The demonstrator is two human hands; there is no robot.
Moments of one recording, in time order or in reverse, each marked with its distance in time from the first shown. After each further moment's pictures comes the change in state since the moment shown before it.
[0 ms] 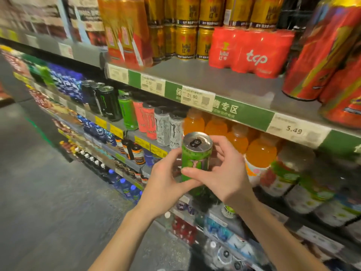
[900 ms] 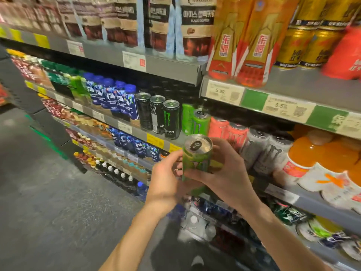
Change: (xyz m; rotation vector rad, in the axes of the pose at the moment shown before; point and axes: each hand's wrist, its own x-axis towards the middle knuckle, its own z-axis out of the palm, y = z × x) left_hand 0.078 -0.129 -0.262 -0.298 0.042 -0.172; right_hand 0.122 -0.049 0.276 0.032 0.035 0.017
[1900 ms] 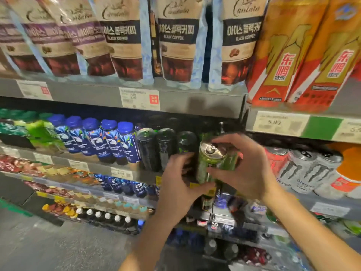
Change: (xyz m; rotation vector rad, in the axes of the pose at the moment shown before) left_hand 0.152 -0.026 -0.092 0.341 -0.183 0.312; right_hand 0.130 0.016 0.054 -0.438 0.222 -0.241
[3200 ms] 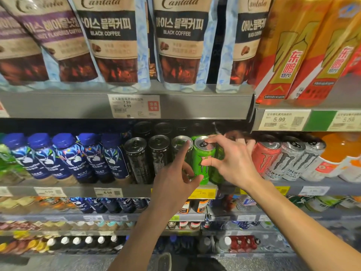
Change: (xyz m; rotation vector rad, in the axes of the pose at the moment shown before) left_hand 0.048 -0.042 -0.017 0.182 -0.267 0.109; right_hand 0.015 0.028 0.043 -0.533 -0.006 0.303
